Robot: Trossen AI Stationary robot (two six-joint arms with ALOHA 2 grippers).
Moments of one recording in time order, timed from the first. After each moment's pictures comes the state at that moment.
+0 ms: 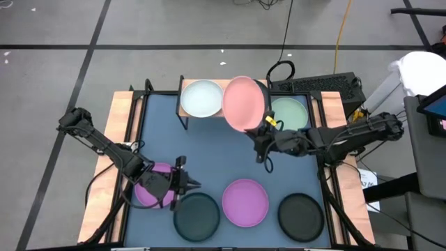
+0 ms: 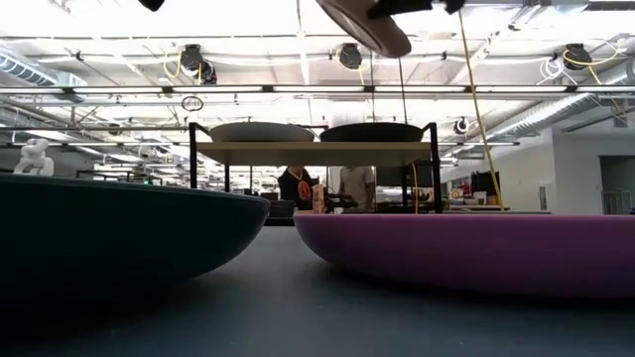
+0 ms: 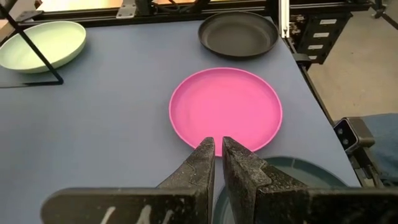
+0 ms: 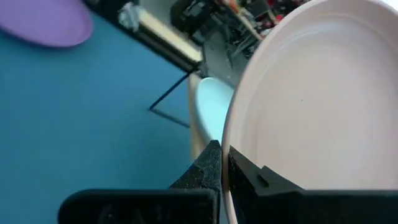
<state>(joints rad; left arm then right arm) -0.59 1.29 0.95 -0.26 -0.45 -0.28 0.19 1.23 1.03 -0.20 0.63 -0.57</state>
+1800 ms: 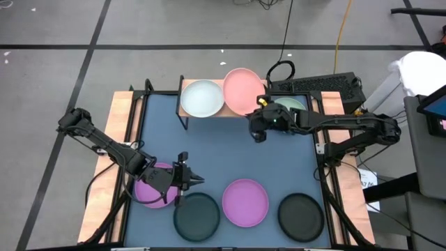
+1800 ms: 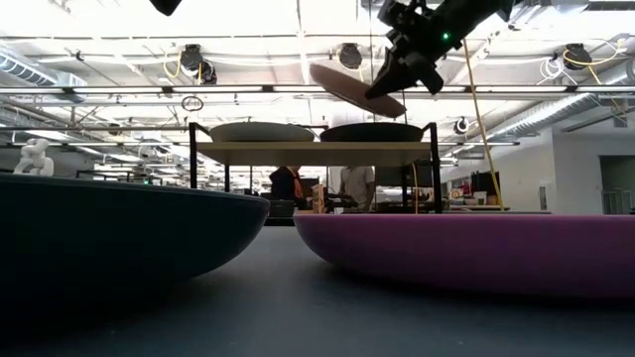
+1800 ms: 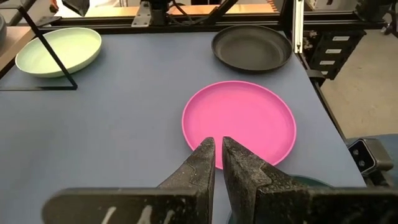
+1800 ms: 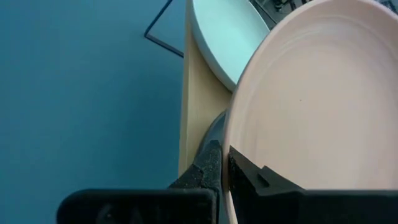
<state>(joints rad) -0.54 1.29 0.95 -0.21 -0.44 -0.27 -0.18 1.29 0.95 -0.21 0.33 -0.66</state>
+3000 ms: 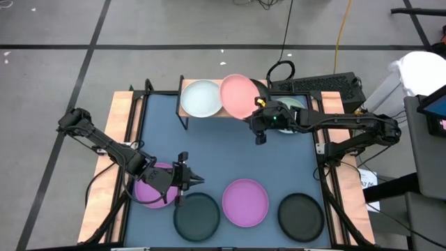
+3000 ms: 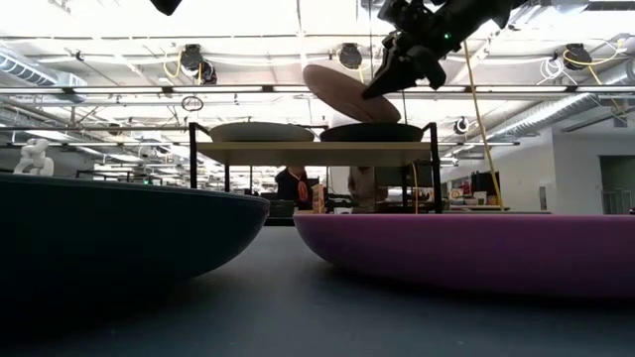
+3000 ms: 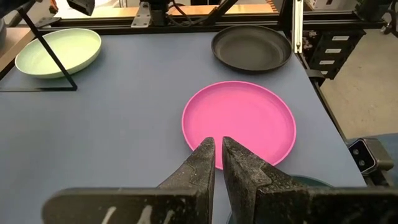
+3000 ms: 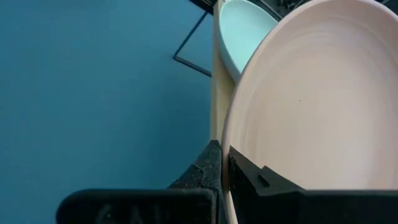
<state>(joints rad) -0.54 1.29 0.95 -0.21 -0.44 -0.27 -0.21 1.29 0.94 -0.20 0.15 -0.61</state>
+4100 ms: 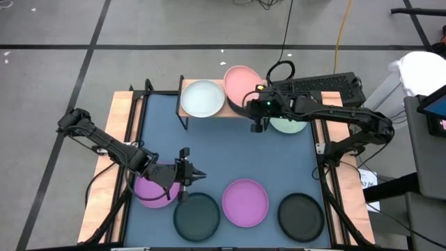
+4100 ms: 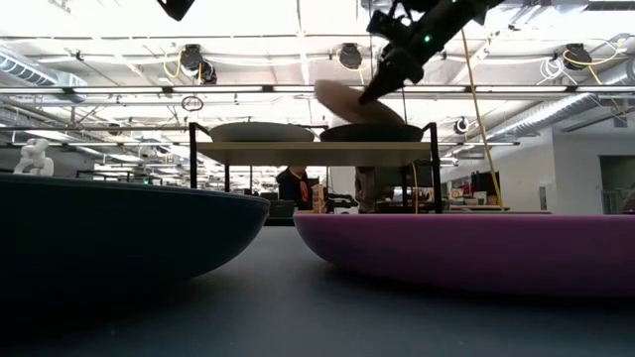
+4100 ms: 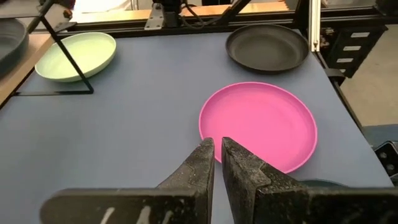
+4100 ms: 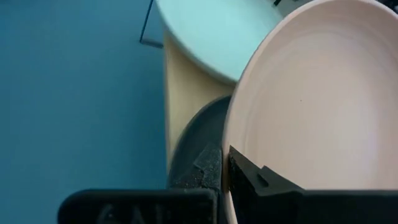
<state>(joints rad) -0.49 1.29 0.95 -0.21 -0.45 -0.22 -0.33 1.38 1.10 -0.34 0.13 -0.47</state>
